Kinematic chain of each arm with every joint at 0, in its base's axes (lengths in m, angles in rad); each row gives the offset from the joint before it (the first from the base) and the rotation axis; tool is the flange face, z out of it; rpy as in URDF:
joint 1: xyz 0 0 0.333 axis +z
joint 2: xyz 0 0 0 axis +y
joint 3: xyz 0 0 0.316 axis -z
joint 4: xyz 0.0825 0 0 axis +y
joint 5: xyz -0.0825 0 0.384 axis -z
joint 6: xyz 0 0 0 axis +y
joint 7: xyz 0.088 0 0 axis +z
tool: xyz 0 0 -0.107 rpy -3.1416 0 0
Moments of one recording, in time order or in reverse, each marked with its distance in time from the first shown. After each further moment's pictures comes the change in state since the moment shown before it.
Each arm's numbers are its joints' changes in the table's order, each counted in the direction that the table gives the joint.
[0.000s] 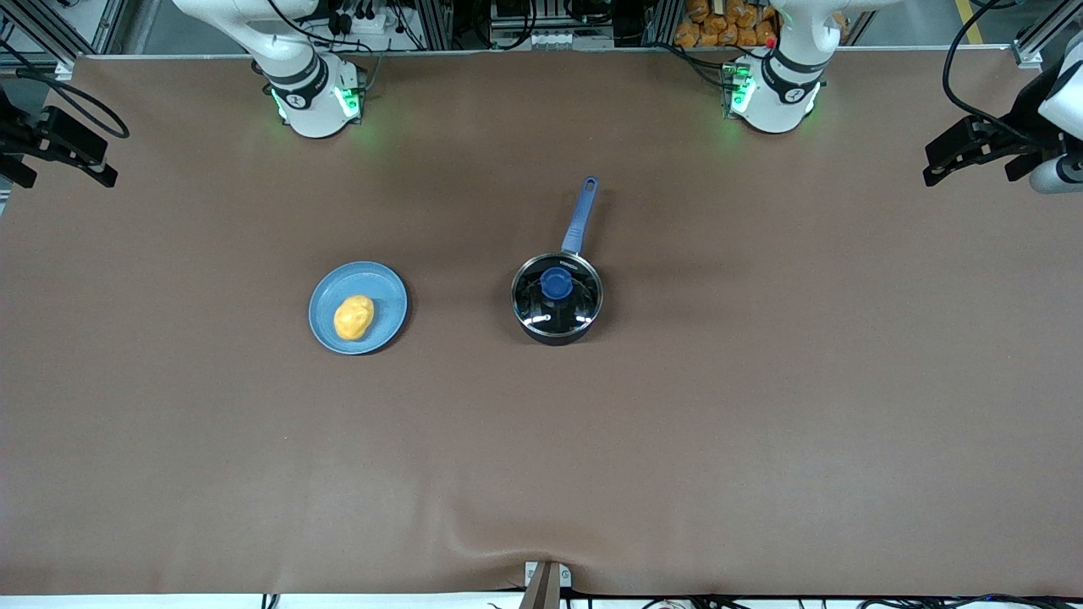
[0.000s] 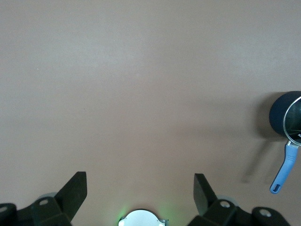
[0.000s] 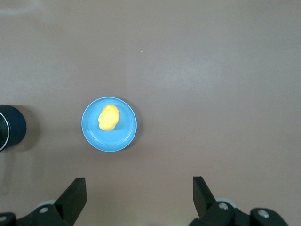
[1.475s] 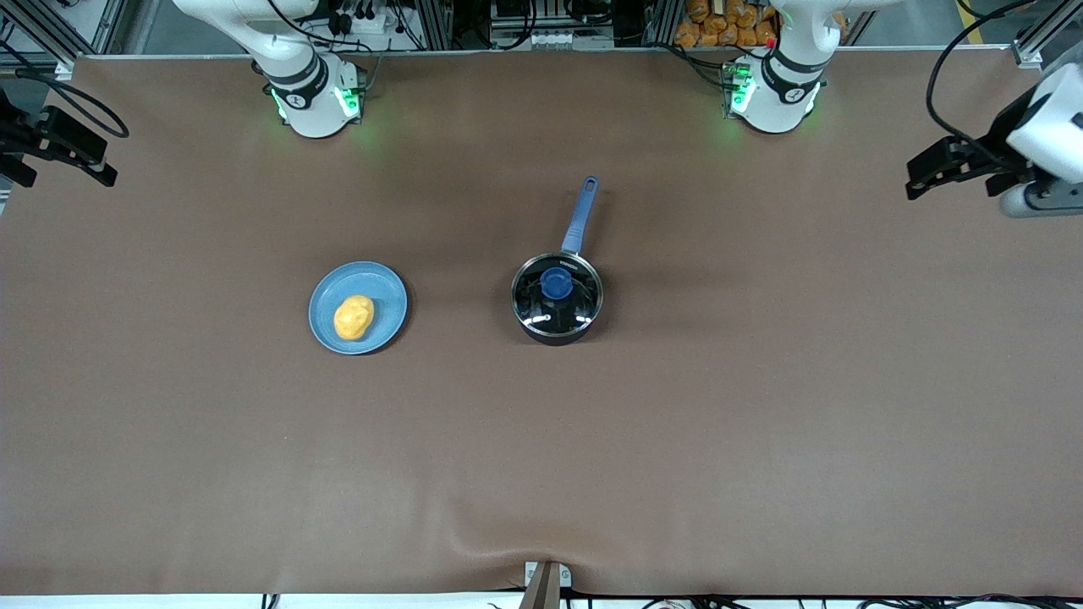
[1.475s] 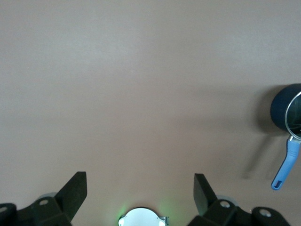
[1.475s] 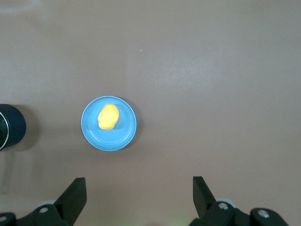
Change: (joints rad) left arm -0.008 0.058 0.032 -0.001 0.000 -0.003 -0.003; right arm -0.002 0.000 0.000 0.000 0.000 0.003 0.000
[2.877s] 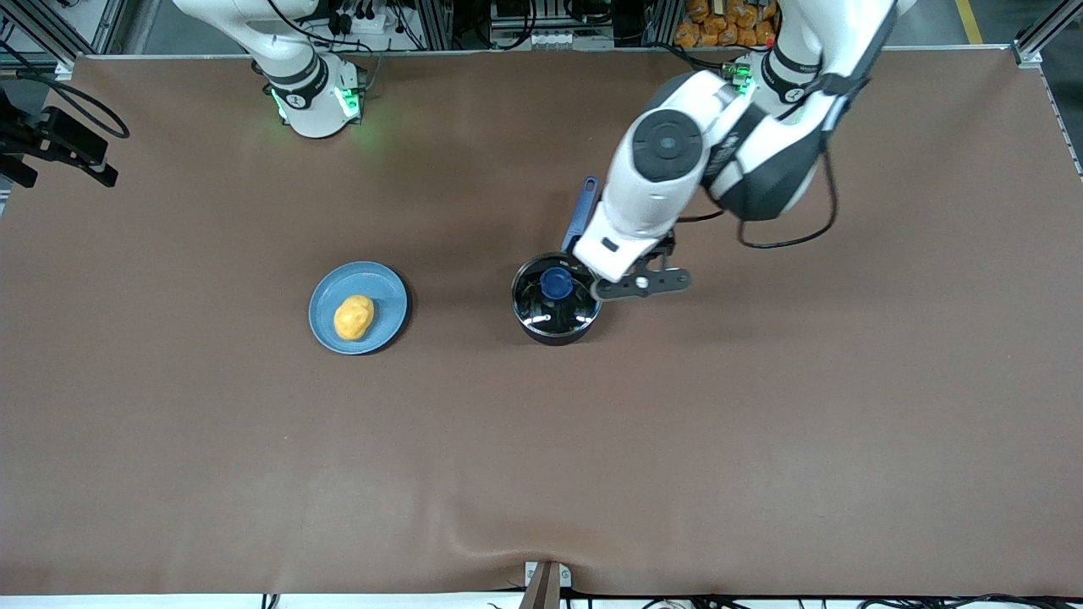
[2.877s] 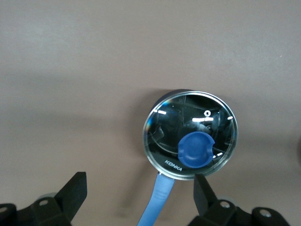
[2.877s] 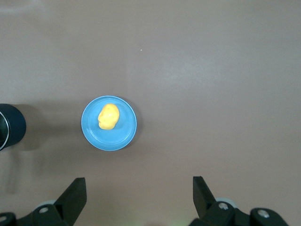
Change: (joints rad) left arm -0.394 0.437 0.248 -0.003 -0.085 -0.467 0.767; right arm -0.002 0.001 -0.003 0.000 -0.001 0.000 0.000
